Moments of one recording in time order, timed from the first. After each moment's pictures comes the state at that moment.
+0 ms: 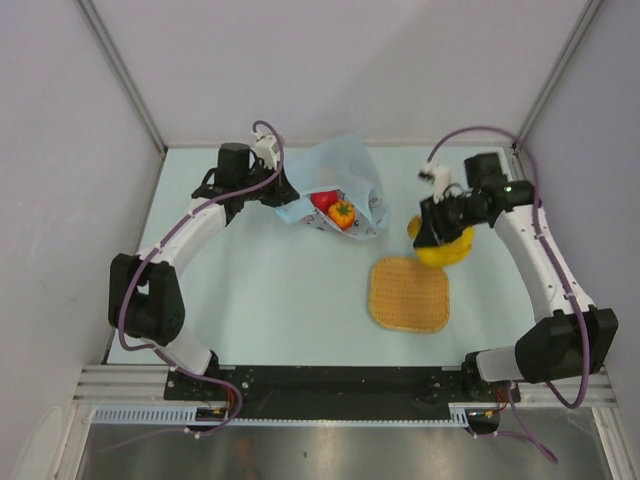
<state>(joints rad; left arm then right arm) -0.27 1.61 1.27 -0.22 0.52 -0.16 0.13 1.38 1.45 -1.04 -0.62 -0.29</state>
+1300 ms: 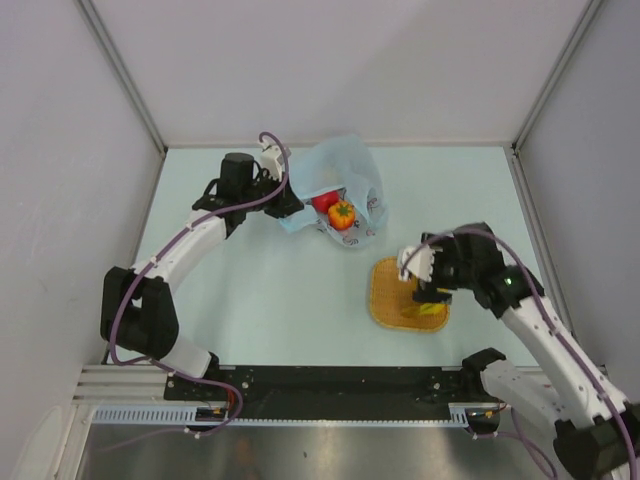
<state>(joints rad) -0.32 1.52 1.18 -0.21 0.51 -0.13 0.39 0.78 0.78 -0.82 -0.27 -1.21</state>
